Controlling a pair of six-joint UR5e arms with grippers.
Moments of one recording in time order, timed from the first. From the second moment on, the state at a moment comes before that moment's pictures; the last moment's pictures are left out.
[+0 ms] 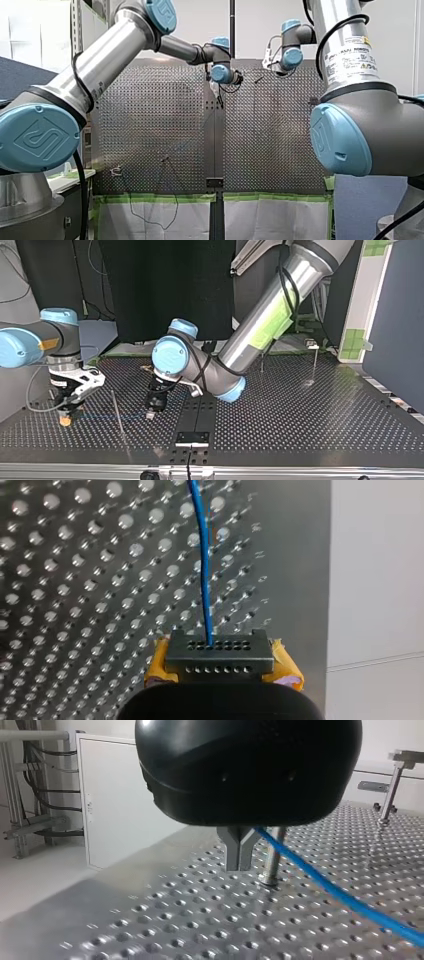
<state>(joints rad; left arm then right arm) -0.62 -2.27 -0.87 -3.03 -1.74 -1.92 1.84 -1.17 1.20 -0.07 1.58 1.75</state>
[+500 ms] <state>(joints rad) -0.62 -2.29 -0.87 -3.03 -1.74 -1.94 1.82 -1.12 1.23 -0.07 1.57 1.75</state>
